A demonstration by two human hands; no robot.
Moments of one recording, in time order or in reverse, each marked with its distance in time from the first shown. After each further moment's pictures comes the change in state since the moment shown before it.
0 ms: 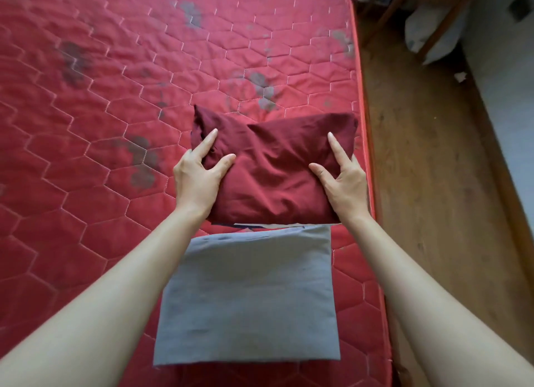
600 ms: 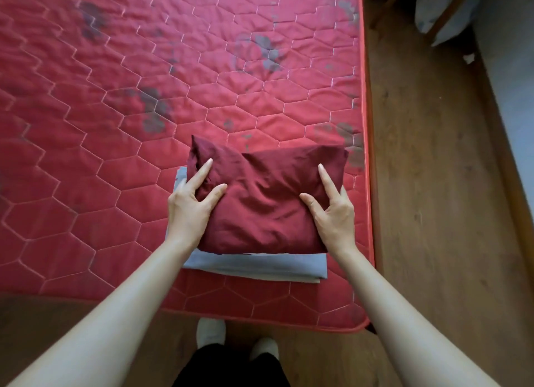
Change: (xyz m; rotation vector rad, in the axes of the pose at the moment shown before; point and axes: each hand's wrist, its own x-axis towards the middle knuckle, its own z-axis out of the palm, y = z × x) left_hand -0.184 -0.058 -0.036 0.070 -0.045 -0.025; right_hand -0.191 0.027 -0.021 0.028 -0.071 0.058
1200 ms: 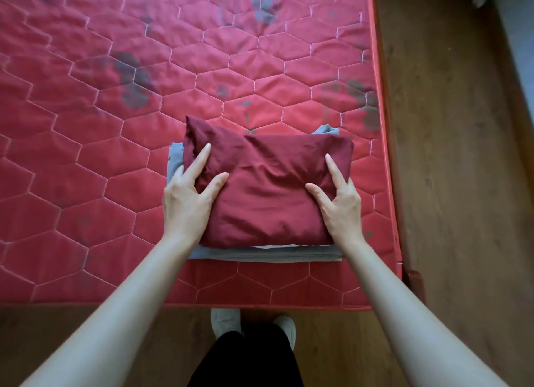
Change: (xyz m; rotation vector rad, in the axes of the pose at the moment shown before) left_hand 0.003 -0.049 0.010 0.099 -0.030 0.059; right_hand -0.027 0.039 0.050 0.029 -0.020 0.170
